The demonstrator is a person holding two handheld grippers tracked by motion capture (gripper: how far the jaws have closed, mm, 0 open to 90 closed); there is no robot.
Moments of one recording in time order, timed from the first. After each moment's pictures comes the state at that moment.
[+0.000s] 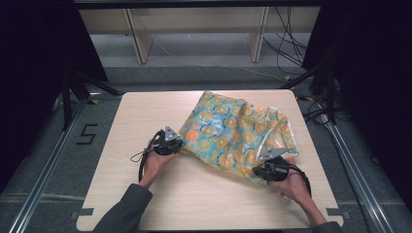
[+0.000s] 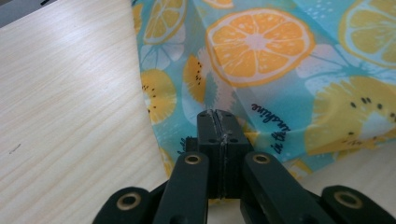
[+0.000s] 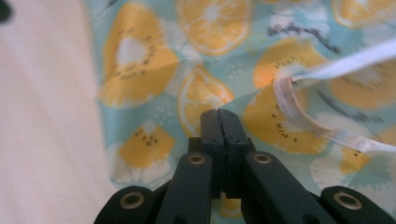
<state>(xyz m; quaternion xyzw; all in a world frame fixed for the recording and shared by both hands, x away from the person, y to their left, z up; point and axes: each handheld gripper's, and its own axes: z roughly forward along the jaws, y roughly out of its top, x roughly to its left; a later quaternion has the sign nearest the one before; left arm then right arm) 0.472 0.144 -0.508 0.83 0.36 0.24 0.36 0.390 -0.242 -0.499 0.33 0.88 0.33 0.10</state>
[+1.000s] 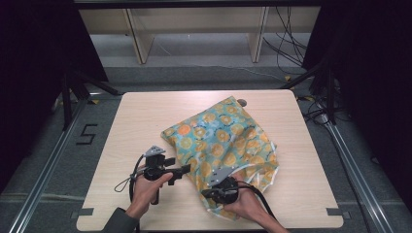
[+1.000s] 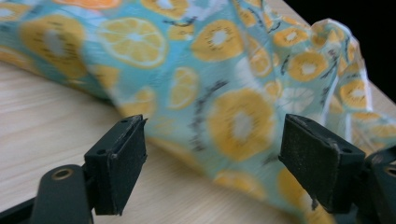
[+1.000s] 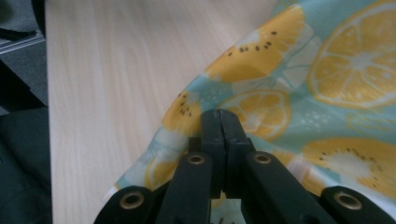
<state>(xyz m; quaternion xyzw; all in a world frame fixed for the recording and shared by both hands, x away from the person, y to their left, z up) 0.373 0.147 -0.480 0.72 0.48 0.05 0.49 0.337 -0.097 -0.499 0.18 0.92 0.36 0.03</state>
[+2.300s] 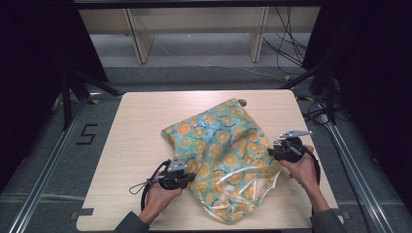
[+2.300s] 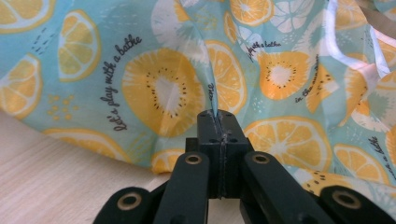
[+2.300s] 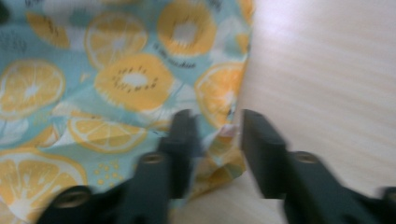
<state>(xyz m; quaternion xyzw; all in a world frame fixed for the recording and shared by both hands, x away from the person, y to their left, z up) 0.360 0.111 -0.504 0.83 0.36 0.11 0.41 0.436 -0.295 -0.481 0.47 0.80 0.33 0.17</state>
